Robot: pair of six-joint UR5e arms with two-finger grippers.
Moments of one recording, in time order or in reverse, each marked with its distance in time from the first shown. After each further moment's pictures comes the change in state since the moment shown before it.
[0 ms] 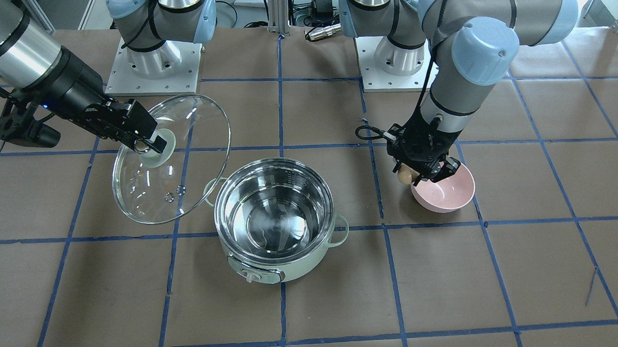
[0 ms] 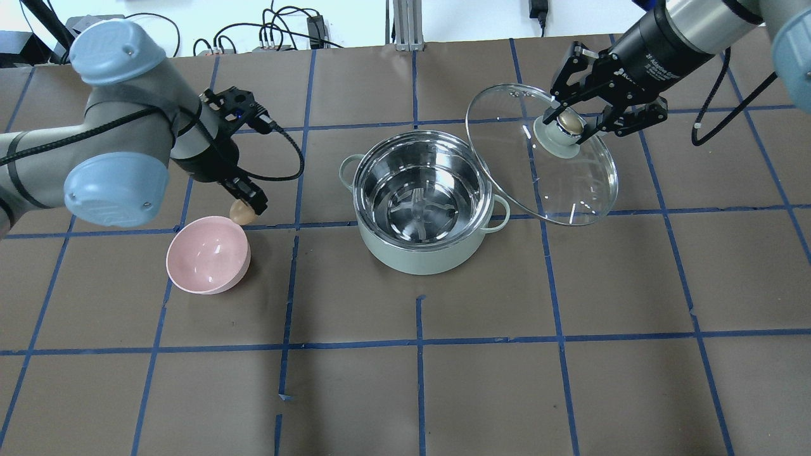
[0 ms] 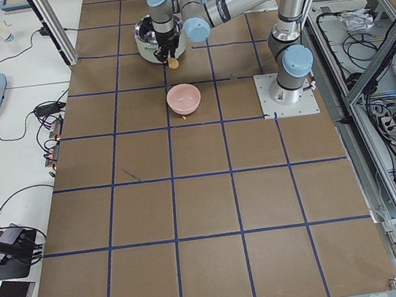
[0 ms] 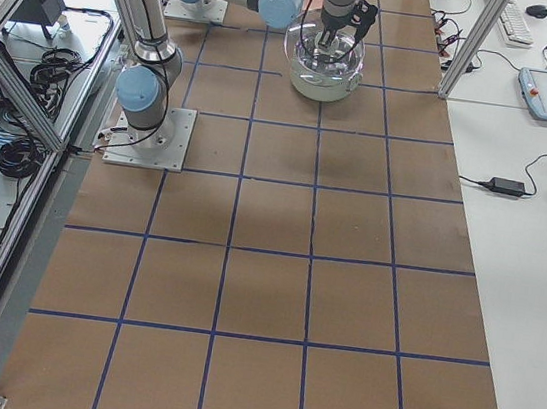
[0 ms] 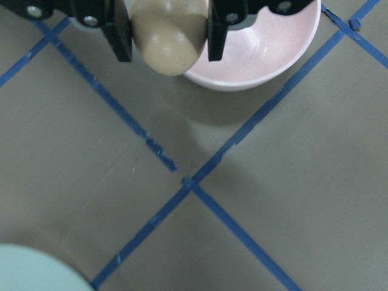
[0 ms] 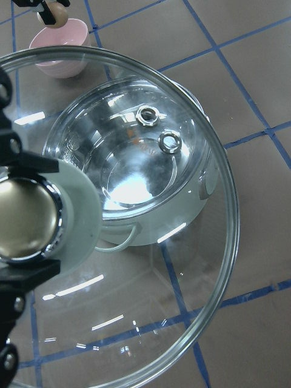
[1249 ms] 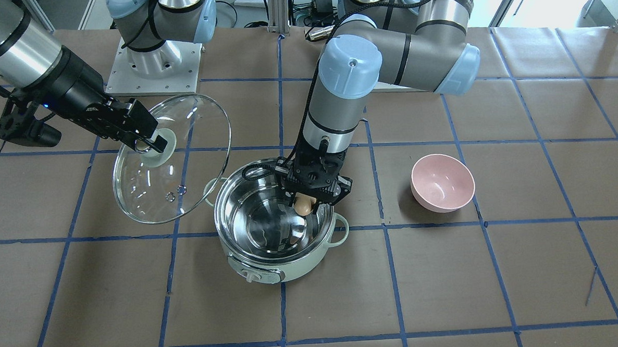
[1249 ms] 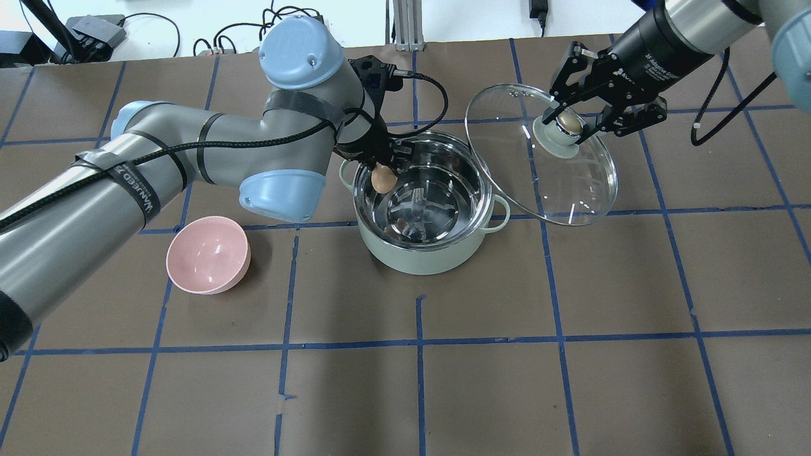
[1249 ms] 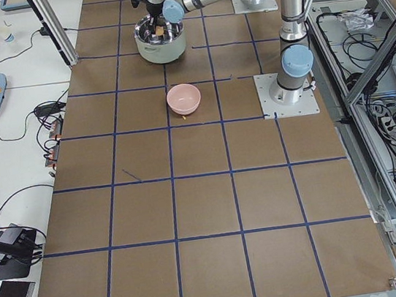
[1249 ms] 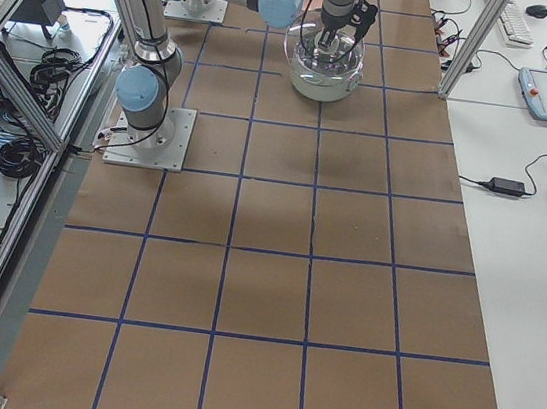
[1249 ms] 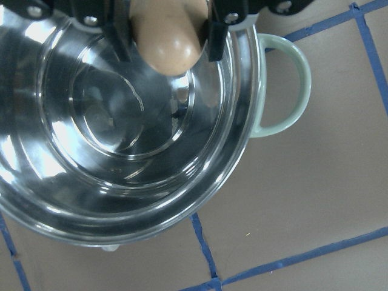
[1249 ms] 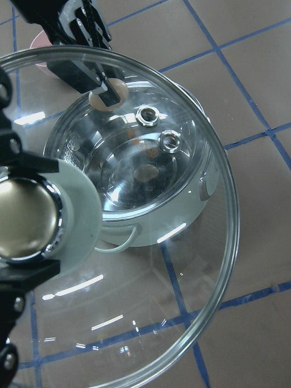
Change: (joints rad) left arm -0.292 -0.204 0.096 0.309 -0.076 -0.679; right arm 0.001 0.000 0.000 0.000 0.002 -0.001
